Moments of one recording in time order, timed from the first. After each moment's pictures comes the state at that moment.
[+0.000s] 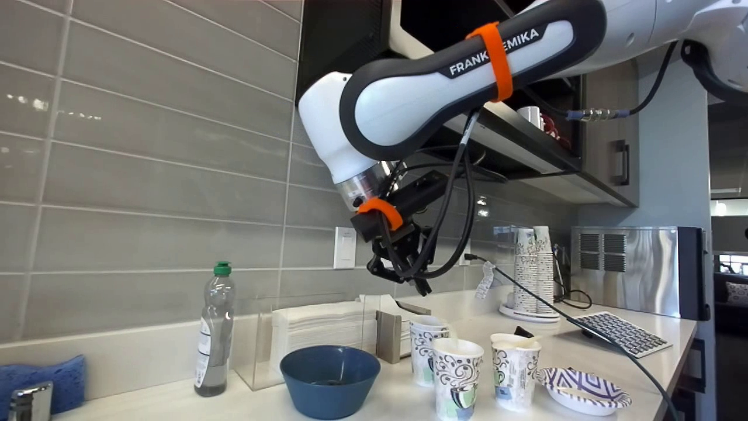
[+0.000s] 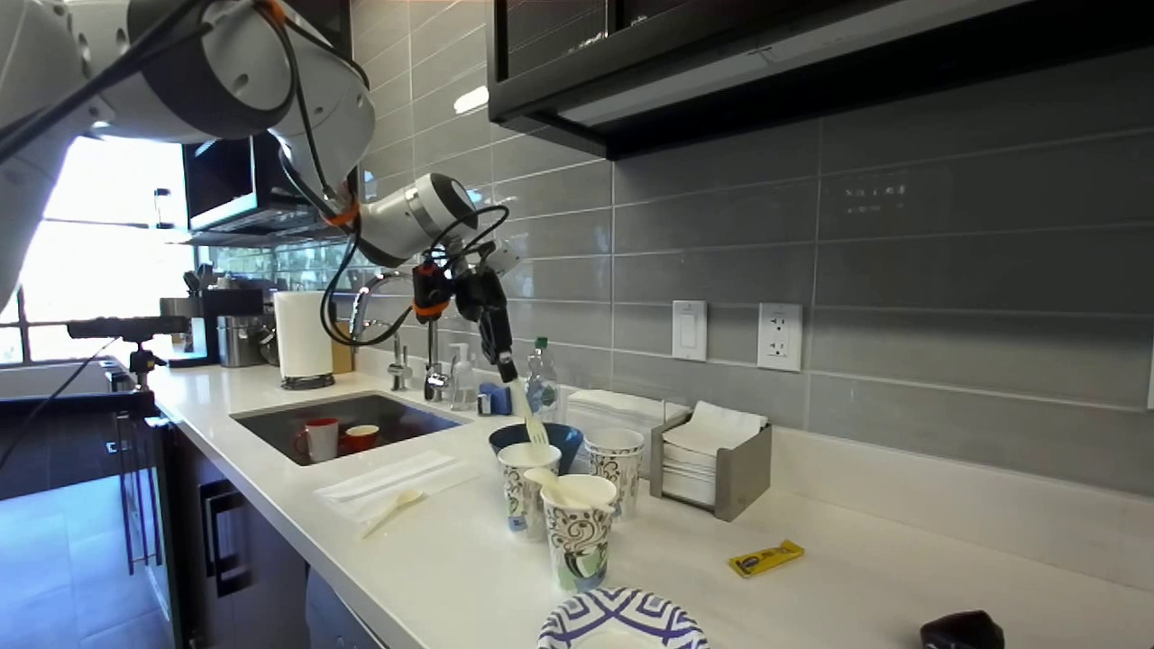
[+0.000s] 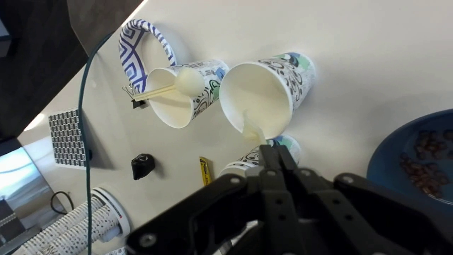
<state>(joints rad) 0.33 0.33 0.13 -1.57 -0.57 1.50 1.03</state>
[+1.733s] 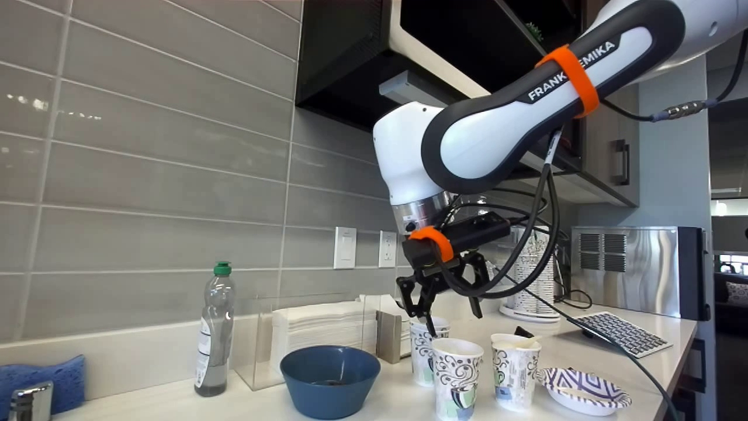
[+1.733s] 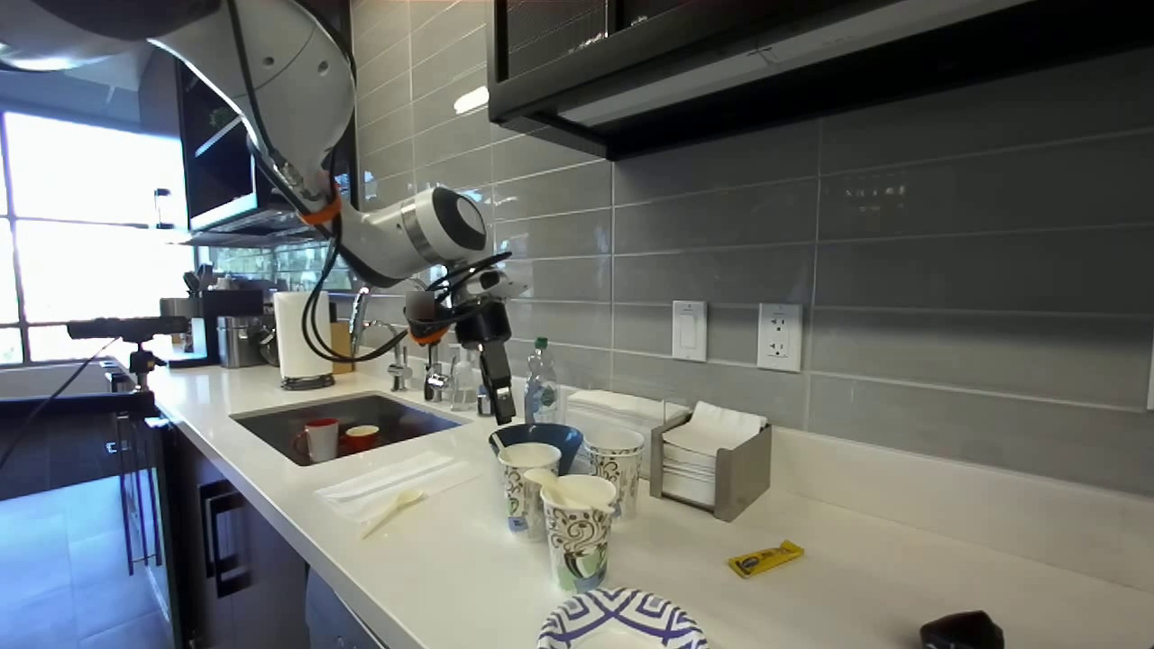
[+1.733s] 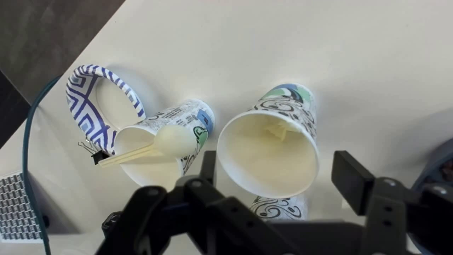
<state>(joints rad) 0.21 0.10 0.11 -1.99 -0.44 1.88 1.11</state>
